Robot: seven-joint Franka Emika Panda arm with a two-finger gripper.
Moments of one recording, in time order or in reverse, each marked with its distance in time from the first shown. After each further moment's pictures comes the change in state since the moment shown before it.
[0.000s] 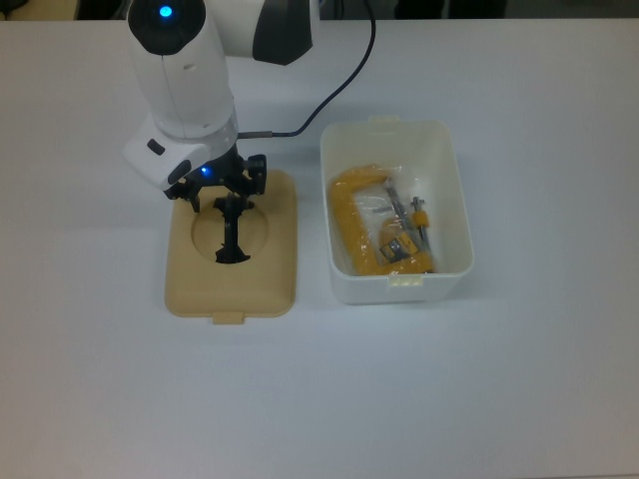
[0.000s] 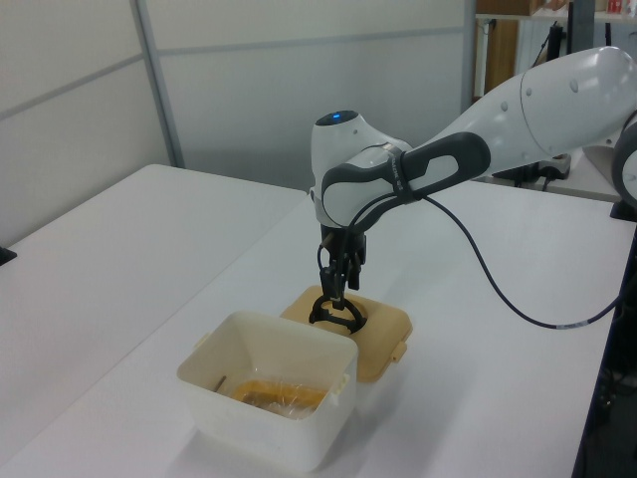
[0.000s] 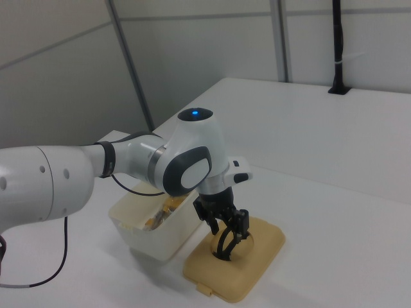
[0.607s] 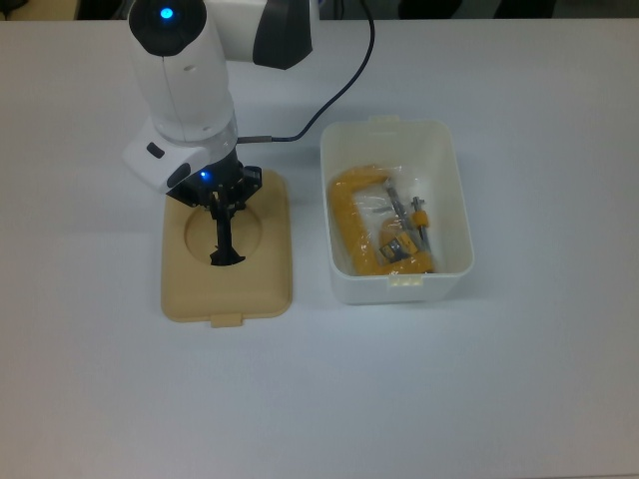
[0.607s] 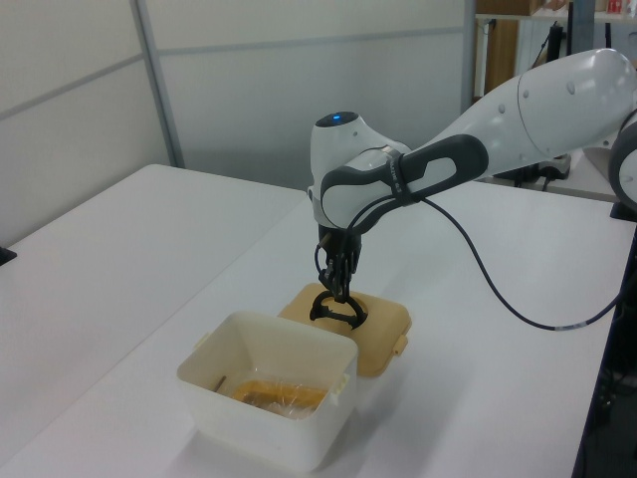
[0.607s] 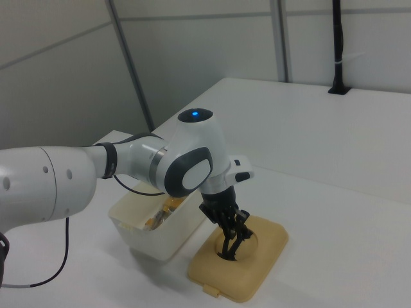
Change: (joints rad) arm 0.000 0.010 0.000 0.004 -0.001 0.041 0.000
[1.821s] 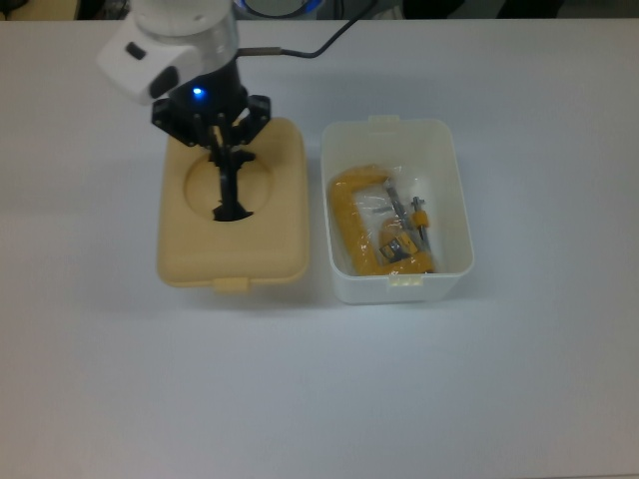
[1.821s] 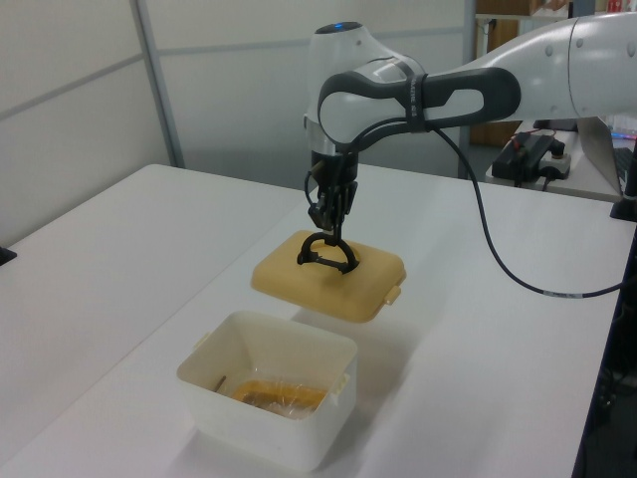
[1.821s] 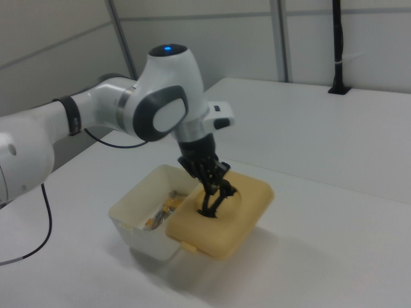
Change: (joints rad) arm 0.010 -0.113 0.022 0.192 0.032 -0.277 0.053
